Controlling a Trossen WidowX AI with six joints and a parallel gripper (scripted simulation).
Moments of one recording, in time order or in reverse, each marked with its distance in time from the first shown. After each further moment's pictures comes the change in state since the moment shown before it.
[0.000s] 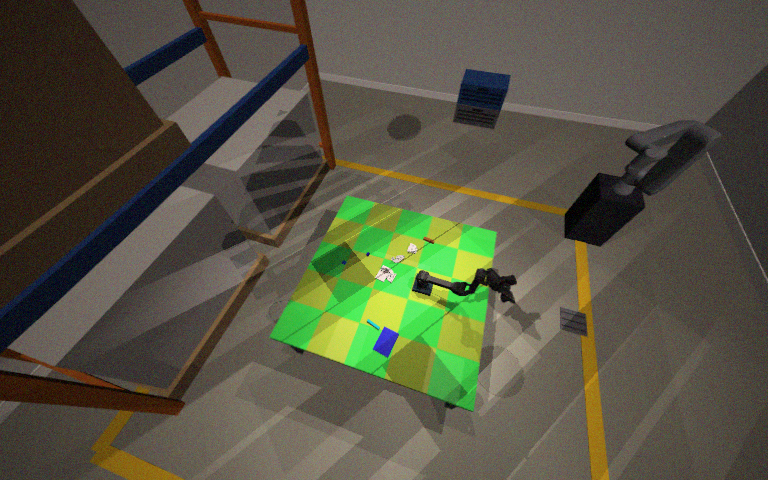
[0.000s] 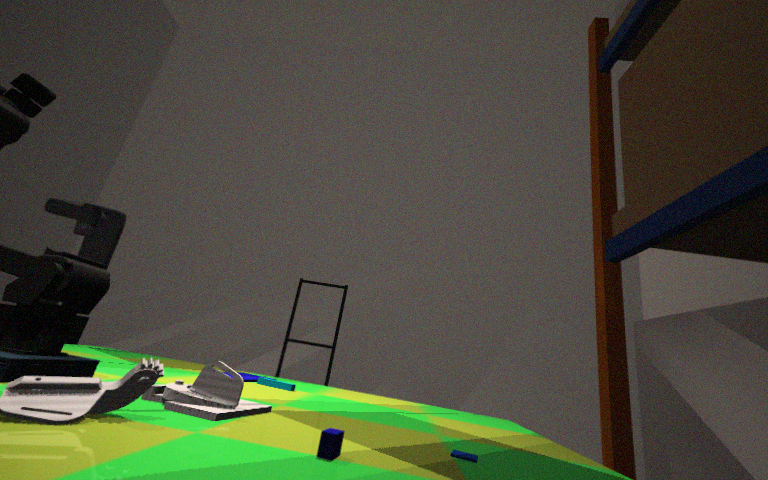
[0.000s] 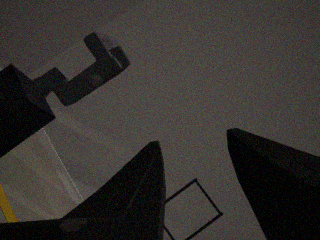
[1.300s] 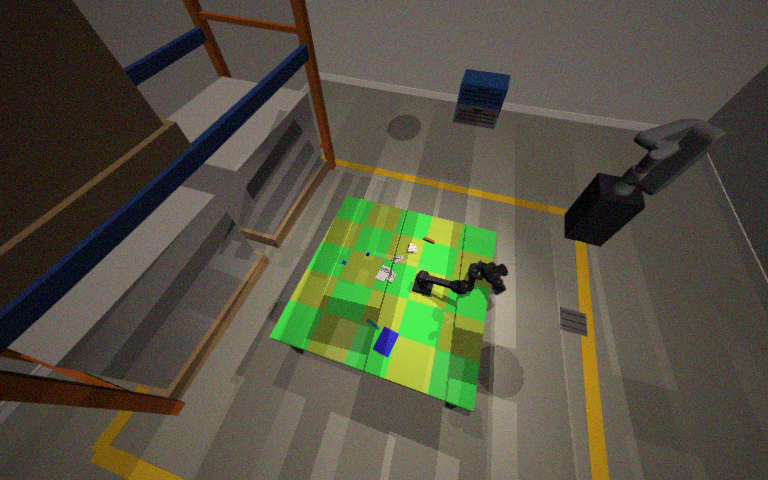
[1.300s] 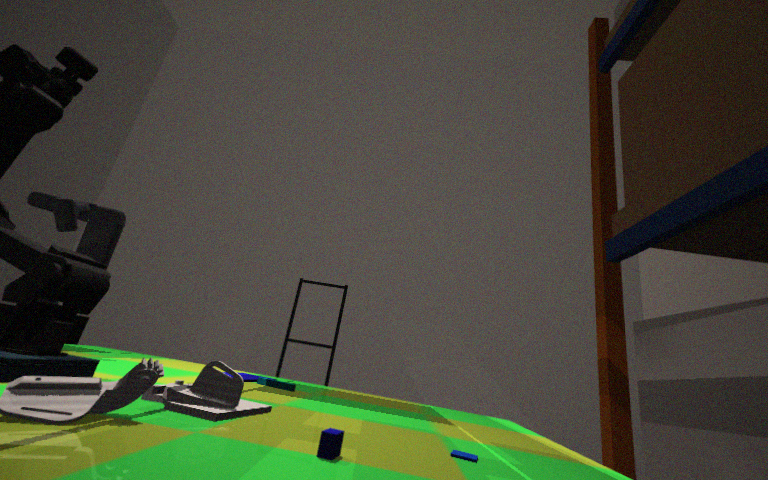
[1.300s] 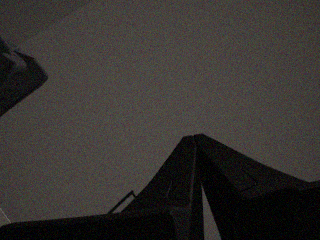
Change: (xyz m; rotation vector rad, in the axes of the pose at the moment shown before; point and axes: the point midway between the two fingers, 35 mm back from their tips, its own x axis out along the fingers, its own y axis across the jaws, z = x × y) arm -0.017 -0.116 -0.023 -0.019 -0.007 -0.258
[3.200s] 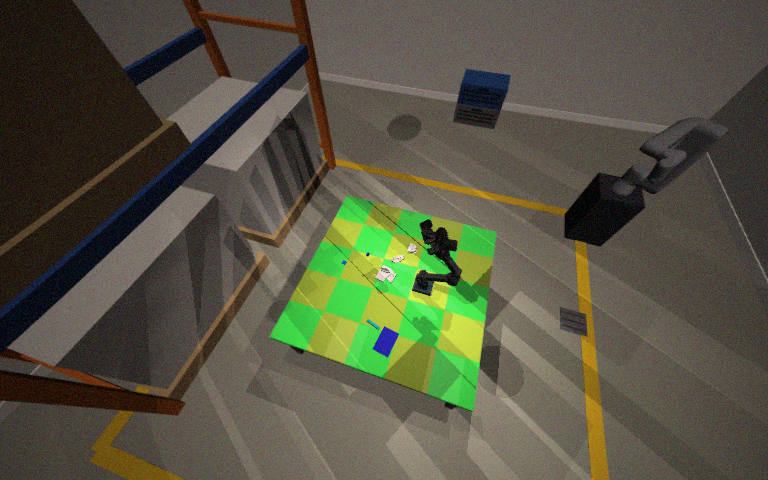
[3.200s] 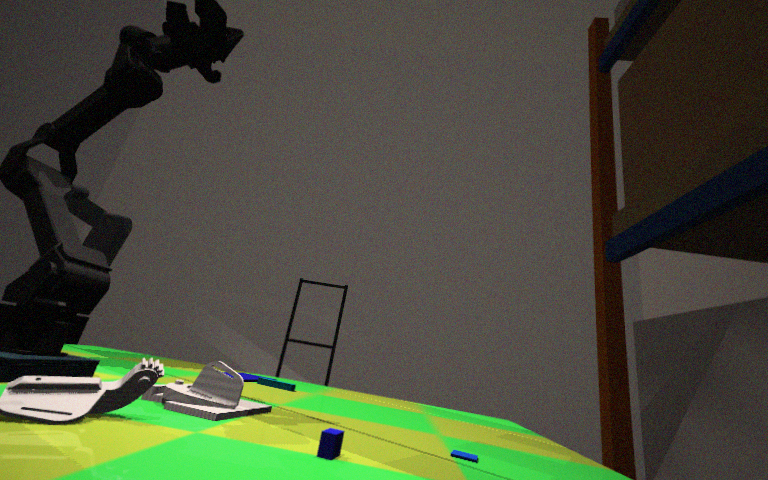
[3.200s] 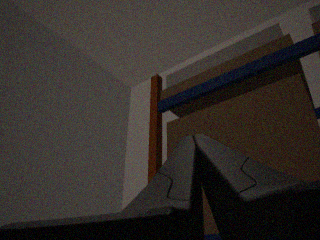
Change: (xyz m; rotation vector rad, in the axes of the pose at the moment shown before) arm -0.166 -0.346 -0.183 -0.098 0.401 -0.952
